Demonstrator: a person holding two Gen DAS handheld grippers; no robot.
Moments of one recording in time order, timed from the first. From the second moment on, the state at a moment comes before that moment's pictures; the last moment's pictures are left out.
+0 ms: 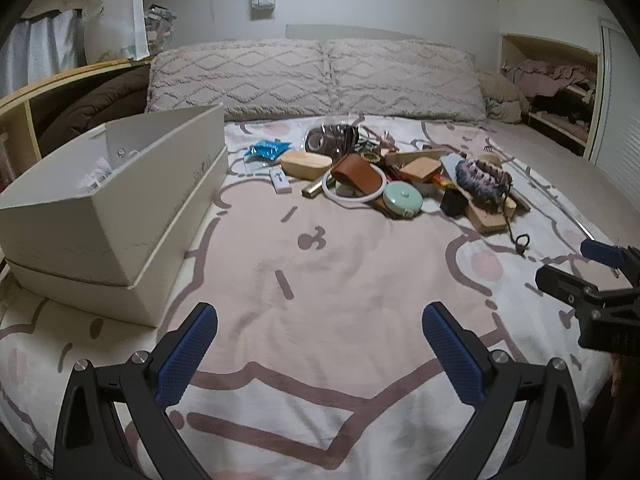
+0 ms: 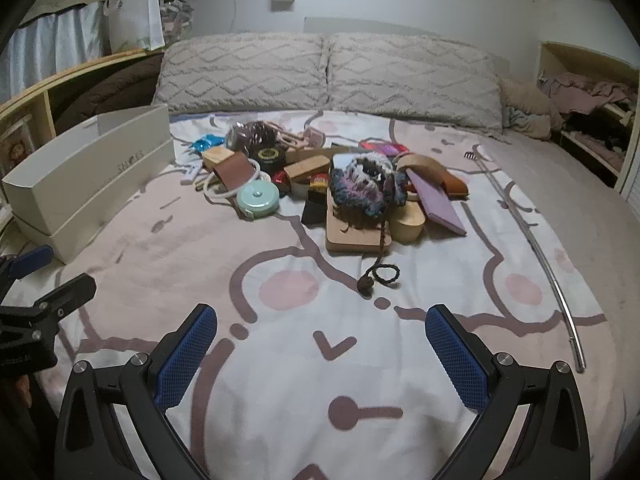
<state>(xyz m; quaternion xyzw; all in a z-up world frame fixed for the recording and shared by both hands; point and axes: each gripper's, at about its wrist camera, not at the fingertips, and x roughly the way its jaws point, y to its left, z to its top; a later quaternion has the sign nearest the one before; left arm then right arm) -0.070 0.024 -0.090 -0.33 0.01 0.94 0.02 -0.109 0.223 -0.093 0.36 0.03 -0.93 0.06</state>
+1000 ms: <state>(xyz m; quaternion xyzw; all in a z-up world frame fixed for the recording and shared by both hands) -0.093 0.027 -0.131 -0.39 0.01 0.92 0.03 -0.232 0.245 -0.117 0.43 -0.05 -0.88 0.19</state>
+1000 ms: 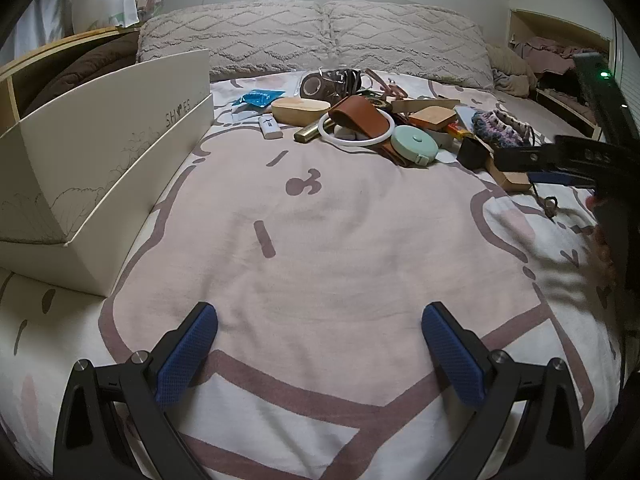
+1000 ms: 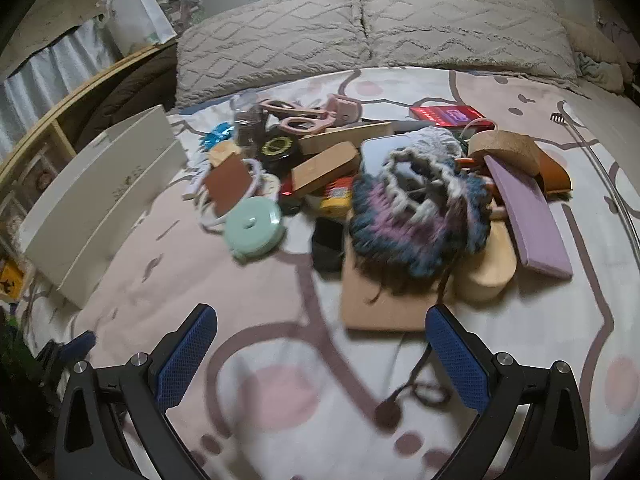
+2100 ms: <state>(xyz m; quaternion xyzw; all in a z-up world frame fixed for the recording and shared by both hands) -0.110 0.027 -0.107 -0.38 -0.05 0.92 0.10 -0.240 0.191 -0.132 0.43 0.07 -0.83 0.34</state>
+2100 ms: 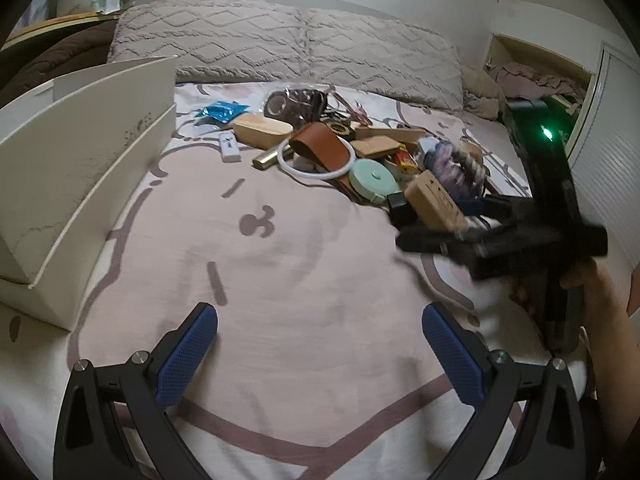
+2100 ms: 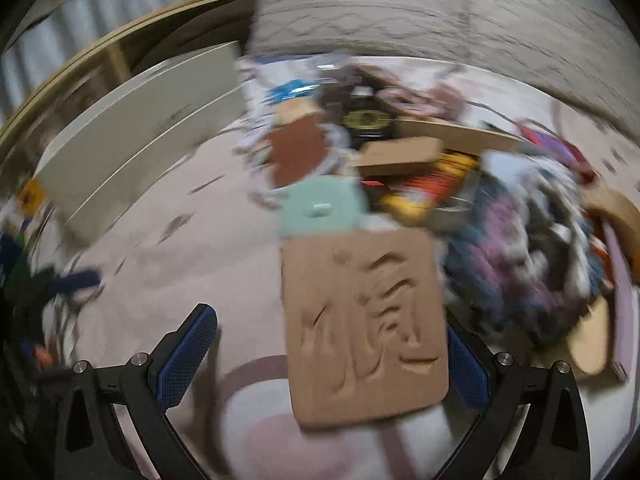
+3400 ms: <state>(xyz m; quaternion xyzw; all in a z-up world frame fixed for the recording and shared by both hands) -0.155 0.015 -0.105 -0.40 -0.09 0.90 0.16 -0.148 0.167 -0.112 0.42 0.06 -0.73 0.53</state>
